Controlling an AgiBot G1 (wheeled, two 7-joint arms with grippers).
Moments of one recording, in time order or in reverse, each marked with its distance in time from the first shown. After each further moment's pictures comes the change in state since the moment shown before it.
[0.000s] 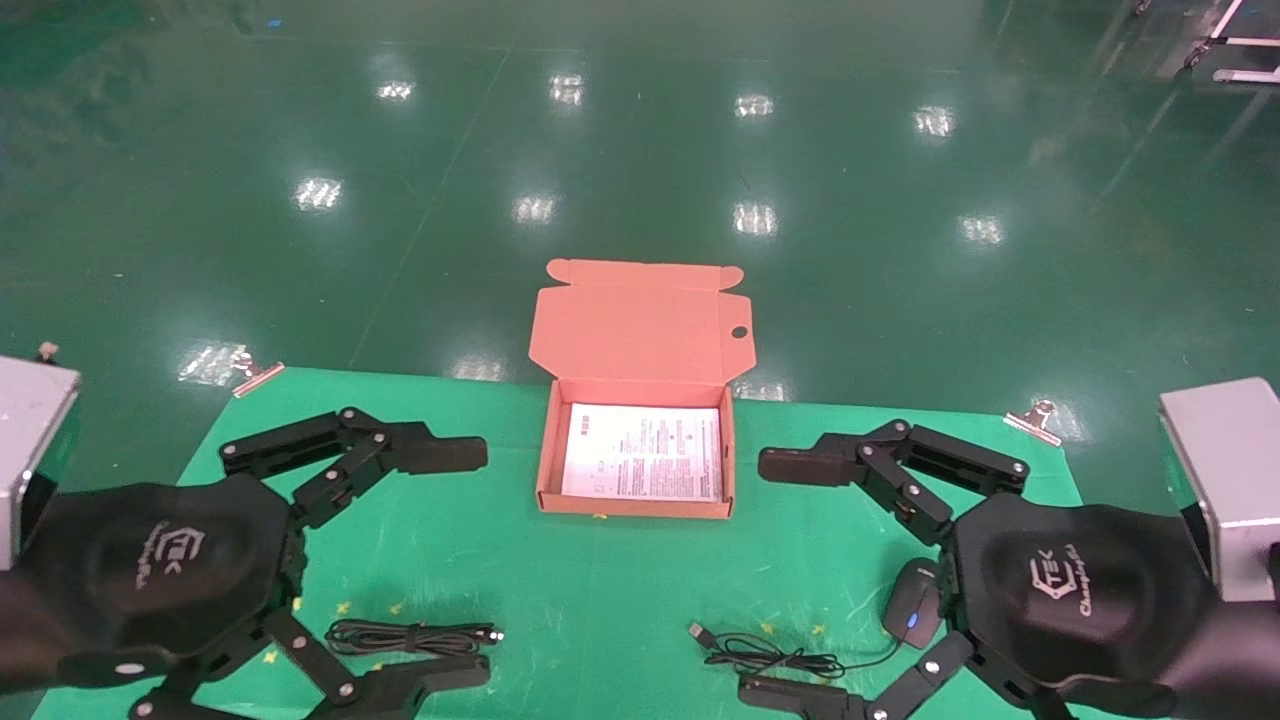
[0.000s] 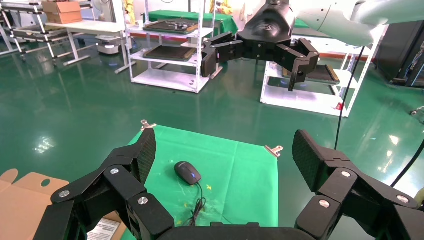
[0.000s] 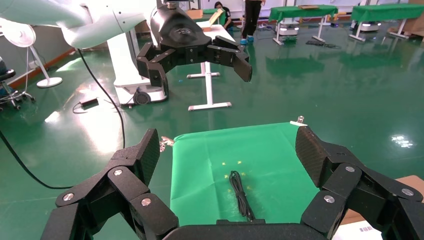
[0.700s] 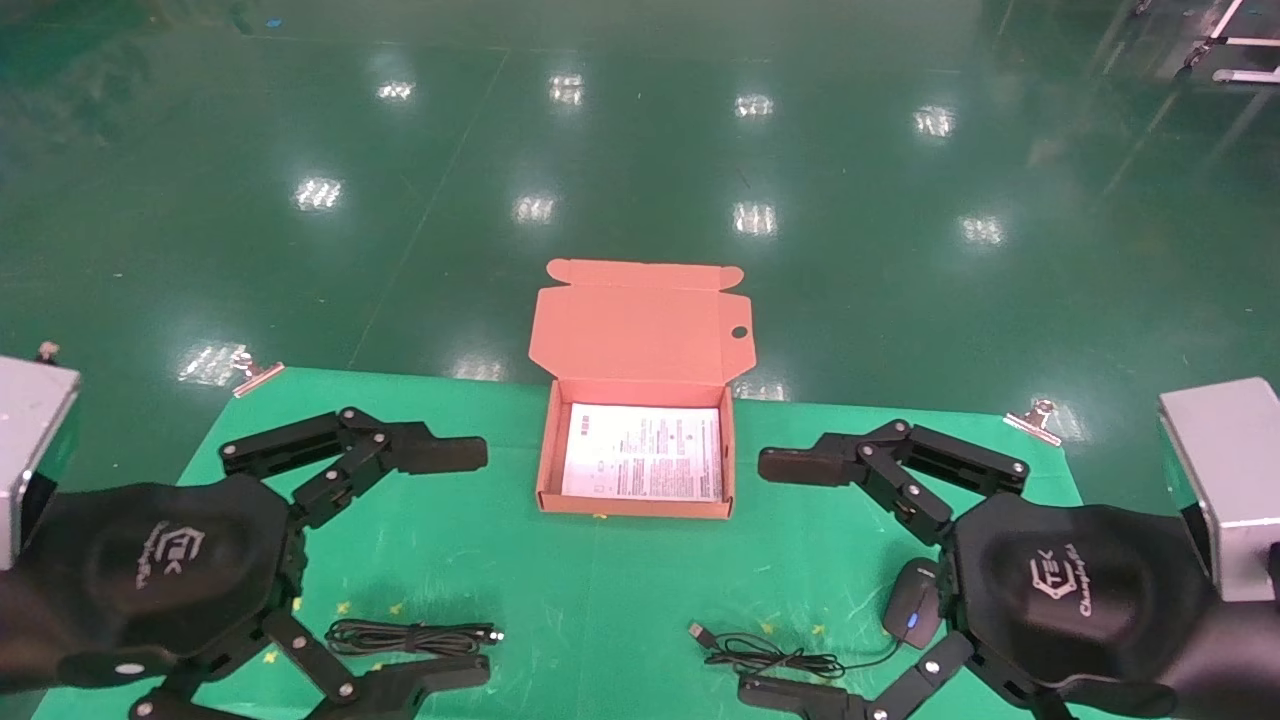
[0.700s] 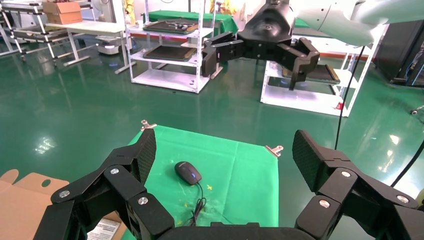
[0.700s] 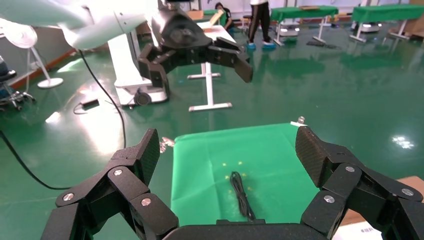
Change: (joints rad) left arm -0.042 0.001 0.018 -0.002 0.035 0.015 -0.012; right arm 0.012 0.000 -0.003 0.006 -0.016 -0.002 -0.009
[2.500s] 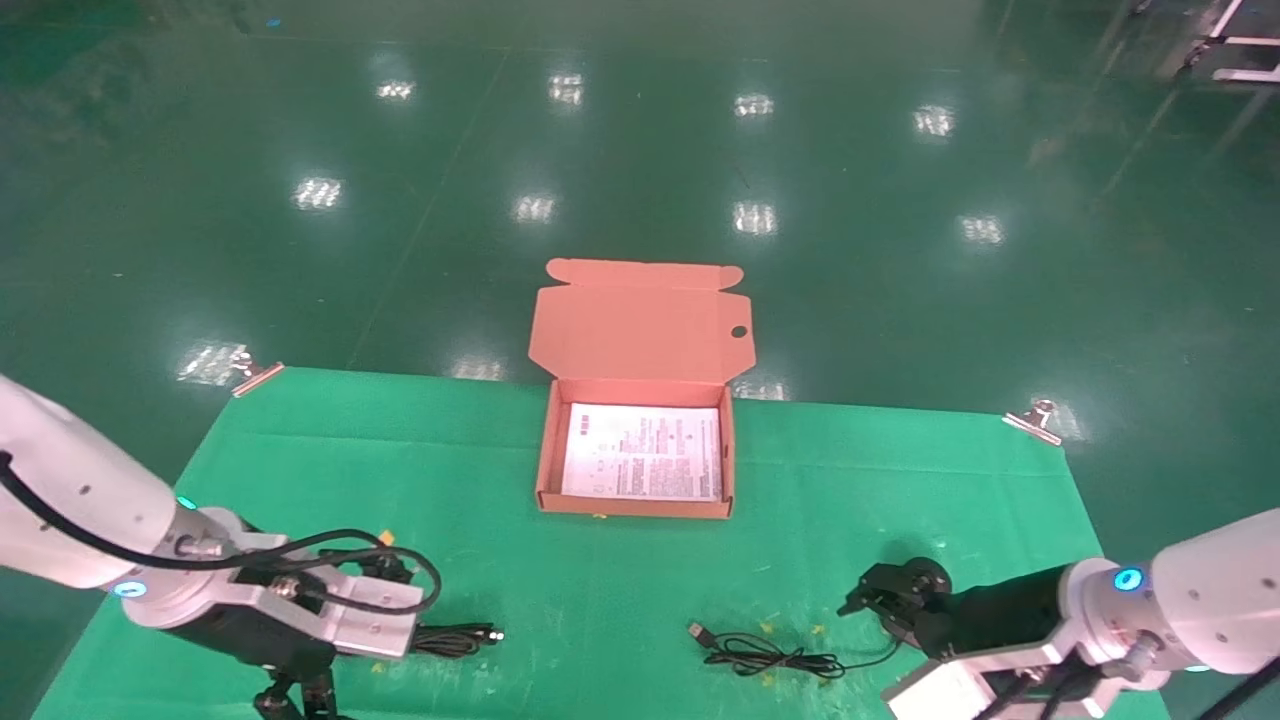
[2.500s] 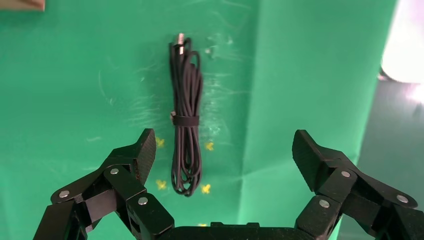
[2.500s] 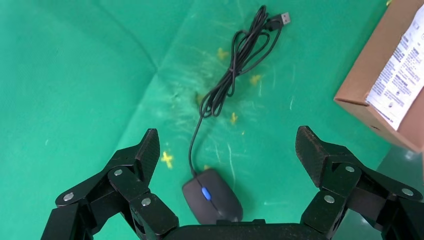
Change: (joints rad) left arm -0.491 0.302 0.793 0.166 1.018 -0.092 -0.138; right arm 0.259 -0.182 -0.501 0.048 -1.121 0.163 -0.418
